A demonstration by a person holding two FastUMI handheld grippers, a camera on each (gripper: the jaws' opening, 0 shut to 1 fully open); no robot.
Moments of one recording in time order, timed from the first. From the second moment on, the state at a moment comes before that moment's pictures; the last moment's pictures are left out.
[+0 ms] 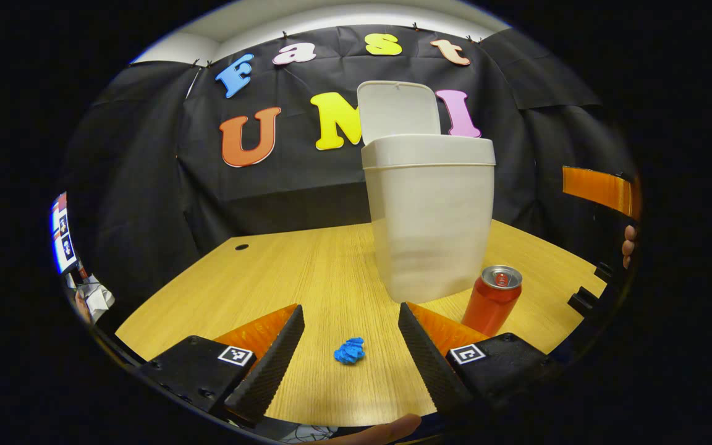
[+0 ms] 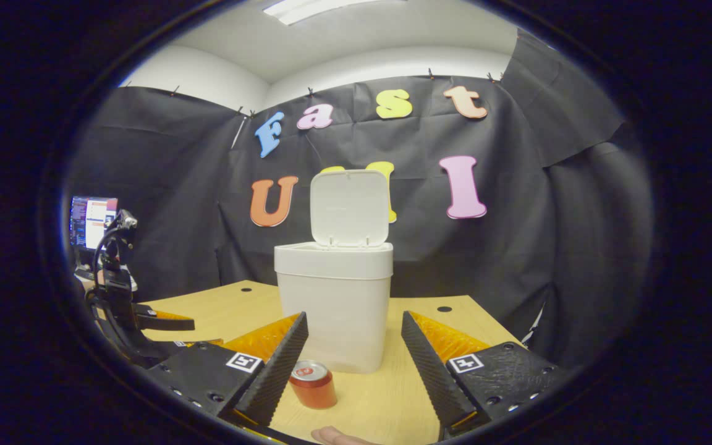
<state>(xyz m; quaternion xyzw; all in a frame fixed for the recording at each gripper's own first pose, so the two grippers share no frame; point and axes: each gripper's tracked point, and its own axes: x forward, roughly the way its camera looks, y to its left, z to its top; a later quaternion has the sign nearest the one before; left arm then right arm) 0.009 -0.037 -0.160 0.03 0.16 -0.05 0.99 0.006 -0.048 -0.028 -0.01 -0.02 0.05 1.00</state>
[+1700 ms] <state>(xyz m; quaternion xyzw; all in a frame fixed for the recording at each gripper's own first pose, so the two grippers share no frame) 0.027 -0.033 -0.200 -0.03 0.19 -0.06 0.98 0.049 0.017 -0.208 -0.03 0.13 0.03 0.99</state>
